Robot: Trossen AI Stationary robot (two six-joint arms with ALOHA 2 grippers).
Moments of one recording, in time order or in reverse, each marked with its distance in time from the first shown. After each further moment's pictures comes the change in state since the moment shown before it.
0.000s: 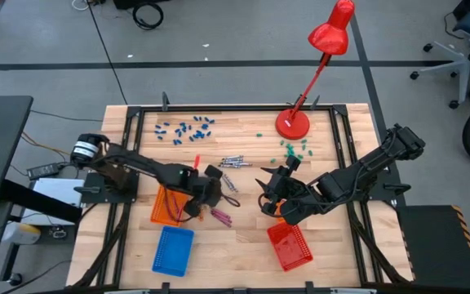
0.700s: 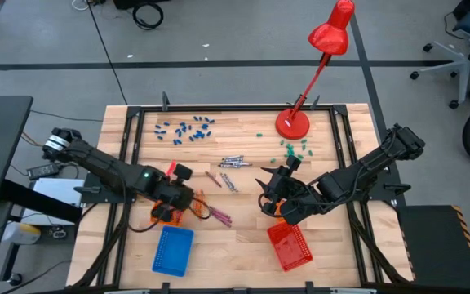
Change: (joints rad) left arm -0.208 -0.304 0.002 -0.501 -0.123 -0.348; right arm 0.000 0.000 0.000 -0.004 0.000 0.012
